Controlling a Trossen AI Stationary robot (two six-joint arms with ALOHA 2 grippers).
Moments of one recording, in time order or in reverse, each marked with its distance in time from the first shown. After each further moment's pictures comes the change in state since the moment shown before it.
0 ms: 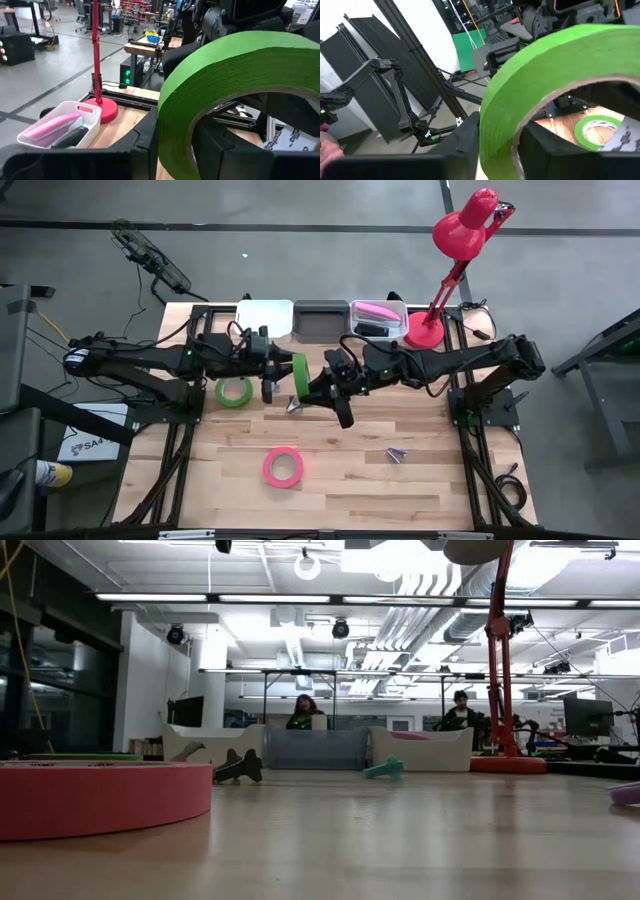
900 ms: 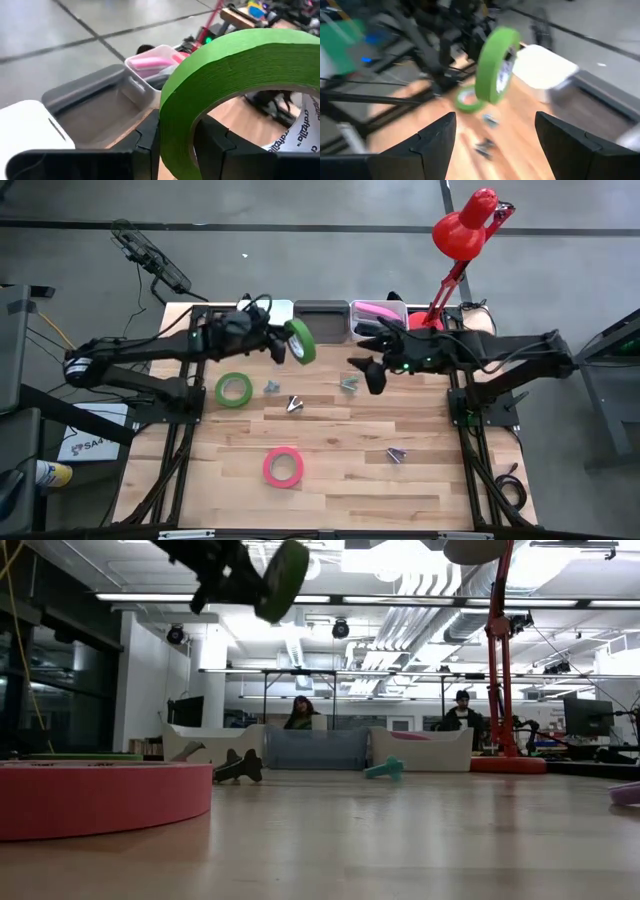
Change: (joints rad) left arm 0.314 0.041 -0.001 -0.274 -0.094 -0.297; right arm -0.002 -0.286 0.000 -0.633 0.521 0.088
